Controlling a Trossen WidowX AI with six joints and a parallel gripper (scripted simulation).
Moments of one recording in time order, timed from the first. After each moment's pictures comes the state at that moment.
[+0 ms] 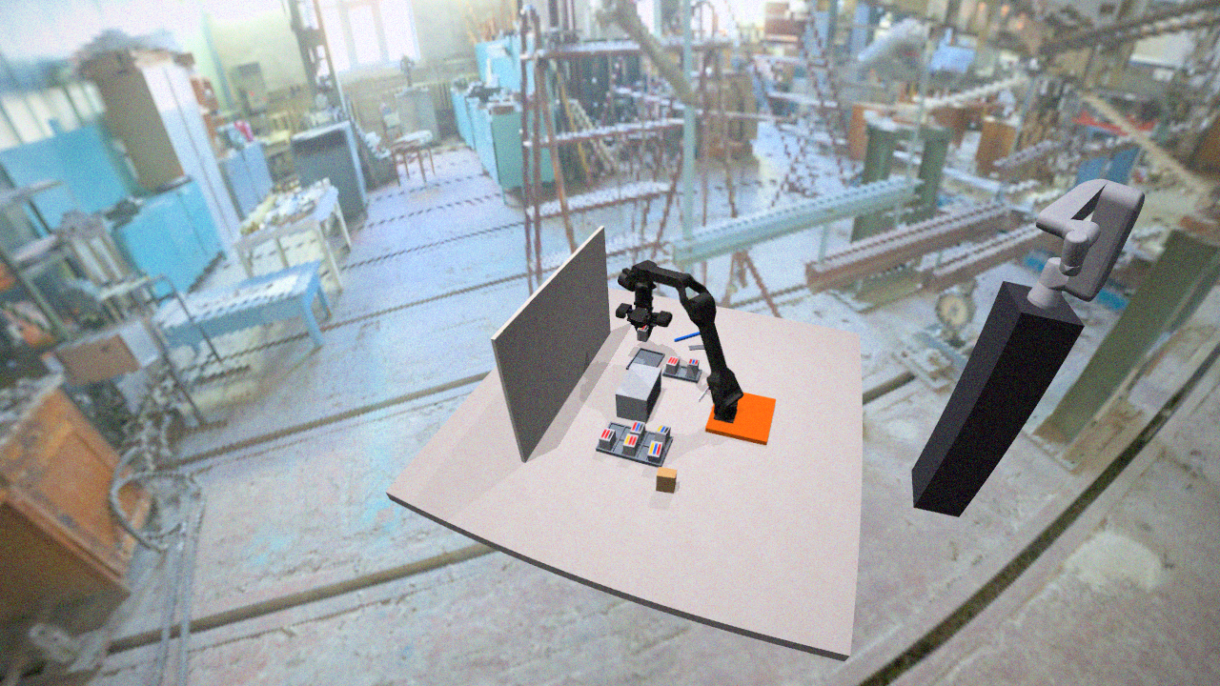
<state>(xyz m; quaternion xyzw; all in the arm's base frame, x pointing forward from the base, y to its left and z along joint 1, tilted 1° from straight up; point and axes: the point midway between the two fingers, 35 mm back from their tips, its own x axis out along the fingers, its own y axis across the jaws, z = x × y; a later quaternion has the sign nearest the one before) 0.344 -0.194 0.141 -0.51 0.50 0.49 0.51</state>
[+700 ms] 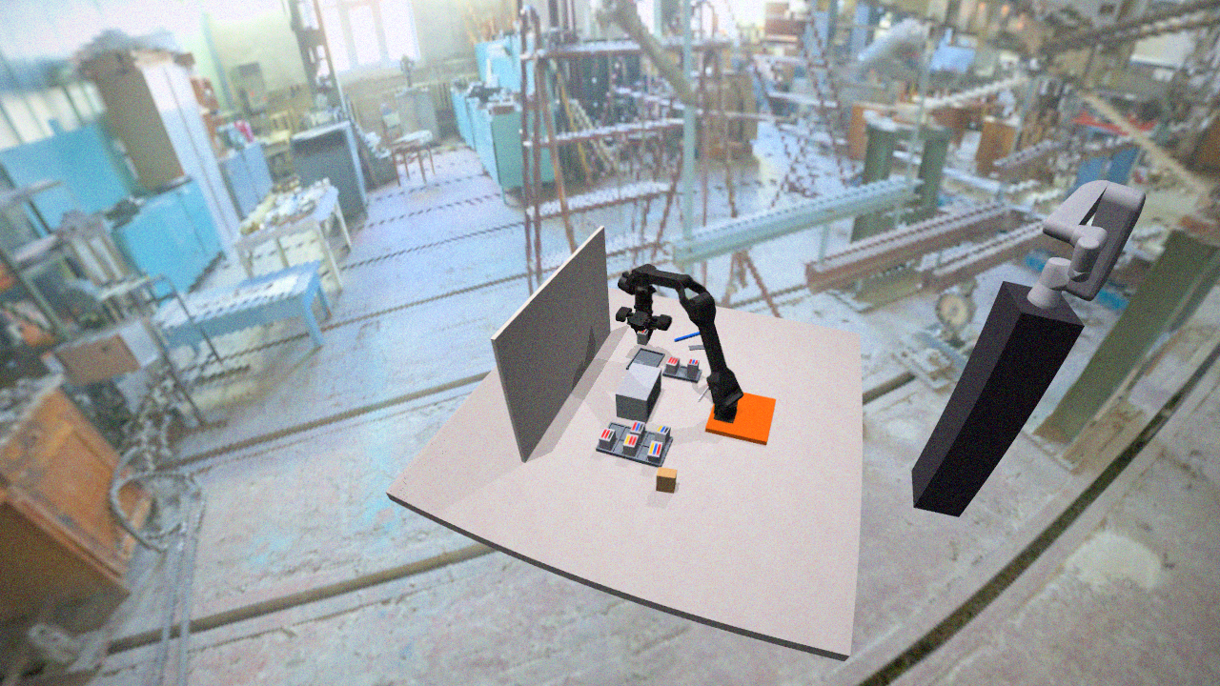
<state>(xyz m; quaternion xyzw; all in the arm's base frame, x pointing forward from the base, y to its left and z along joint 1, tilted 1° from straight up) 0.346 -0.194 0.127 -0.51 0.50 0.49 0.51</state>
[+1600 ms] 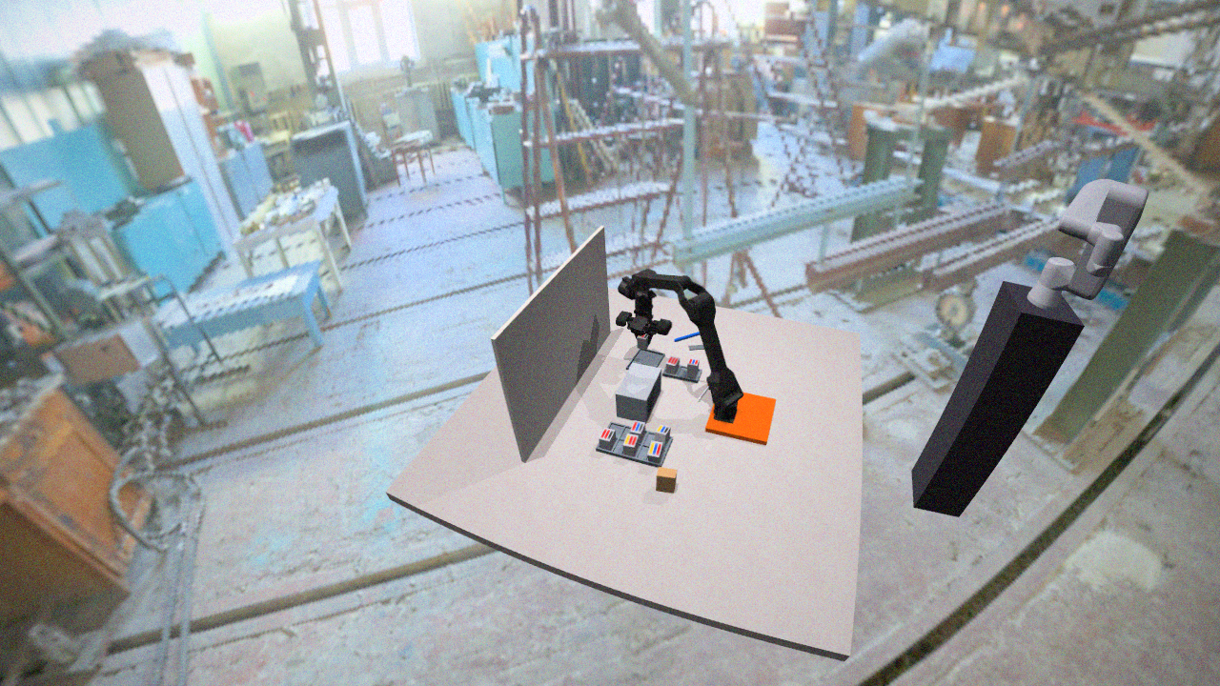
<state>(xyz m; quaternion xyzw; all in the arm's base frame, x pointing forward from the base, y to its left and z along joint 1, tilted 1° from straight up) 0.346 -0.194 0.108 -0.51 0.50 0.49 0.51</state>
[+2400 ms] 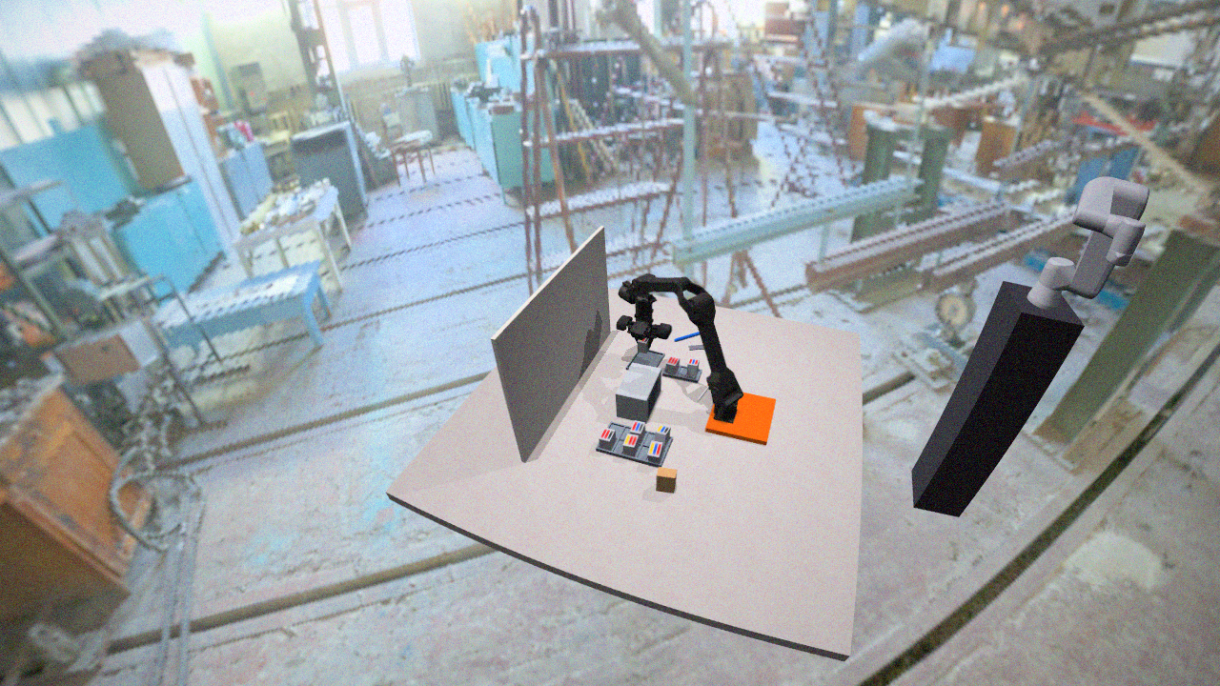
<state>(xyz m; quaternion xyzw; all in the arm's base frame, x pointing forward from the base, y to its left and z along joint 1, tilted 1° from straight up) 0.345 -0.194 0.092 -0.51 0.50 0.49 0.51</state>
